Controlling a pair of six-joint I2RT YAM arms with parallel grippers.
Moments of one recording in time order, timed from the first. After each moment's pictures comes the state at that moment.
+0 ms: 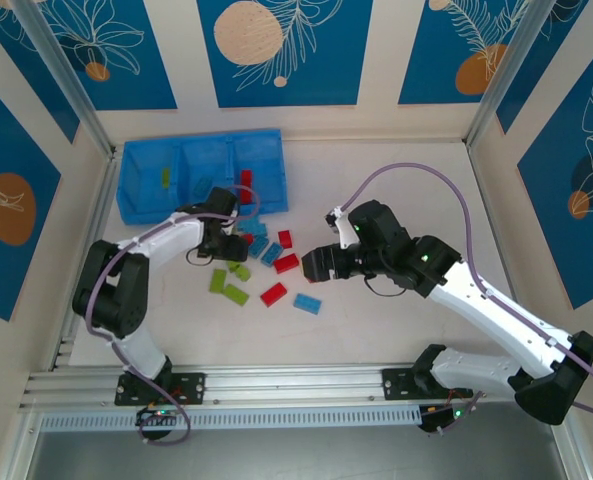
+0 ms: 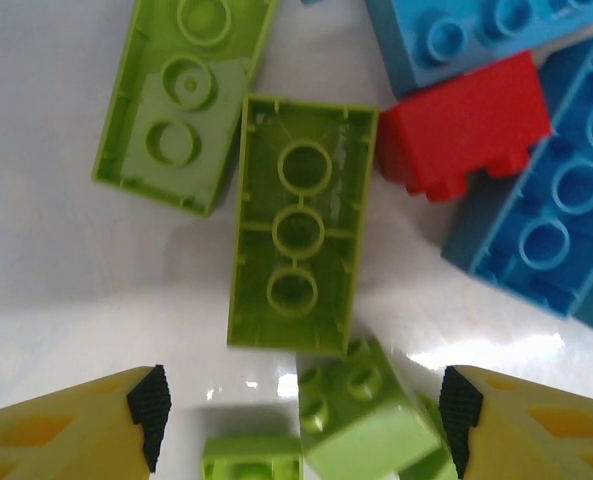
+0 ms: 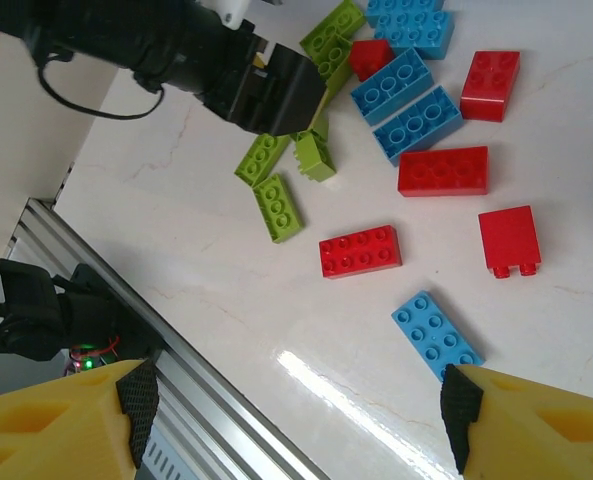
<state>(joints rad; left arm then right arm) -0.39 1.73 1.13 -0.70 -0.02 -0.25 0.79 1.08 1.12 -0.79 -0.21 0.51</state>
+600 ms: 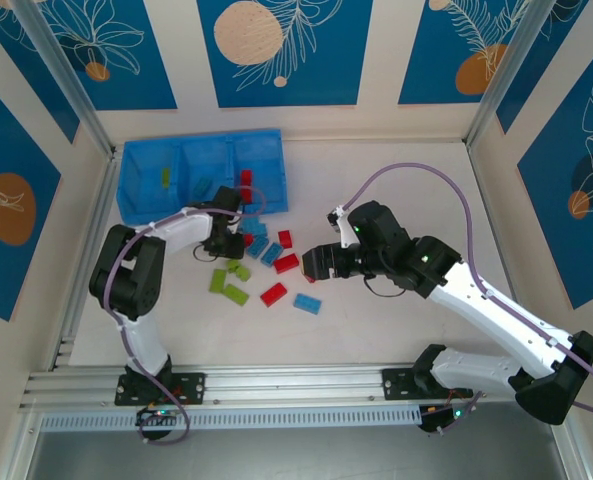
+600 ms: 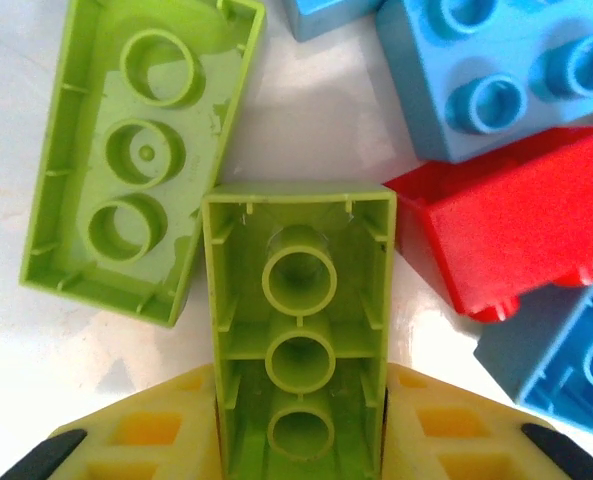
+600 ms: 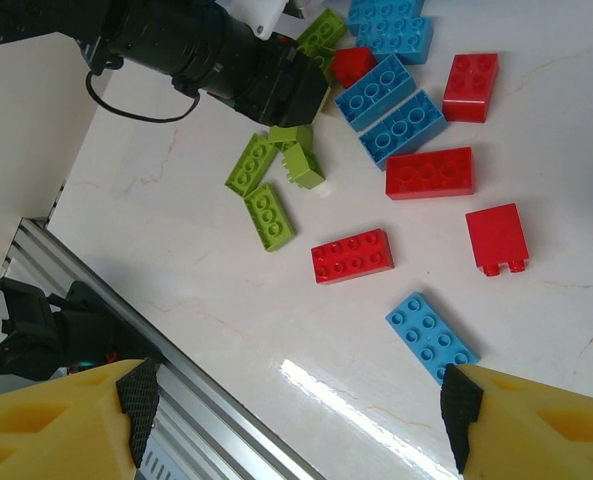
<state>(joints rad) -0.39 1.82 1.17 -0.67 -0.01 -0.23 0.80 1.08 1.12 -0.79 -0.17 0.56</state>
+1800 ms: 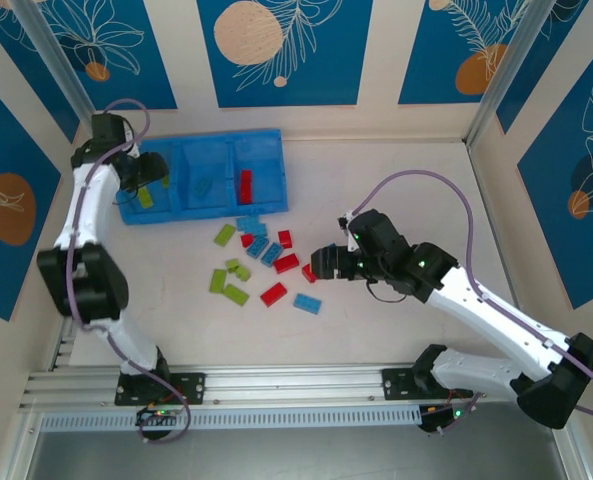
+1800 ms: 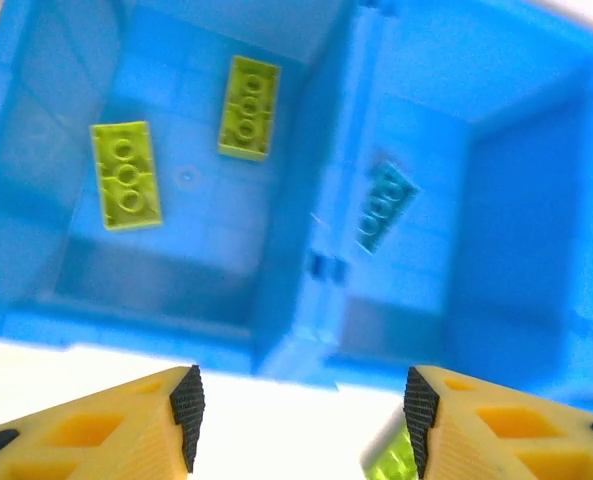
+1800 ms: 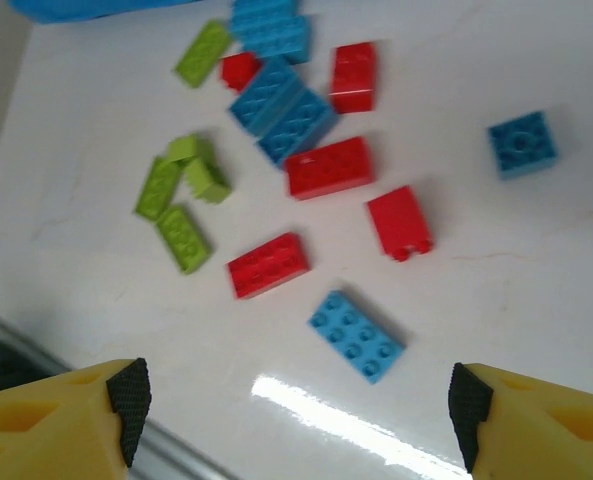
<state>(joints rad) 0.10 1.68 1.65 -0.88 0.18 -0.29 0.75 1.07 1.01 -0.77 -0.03 0.64</state>
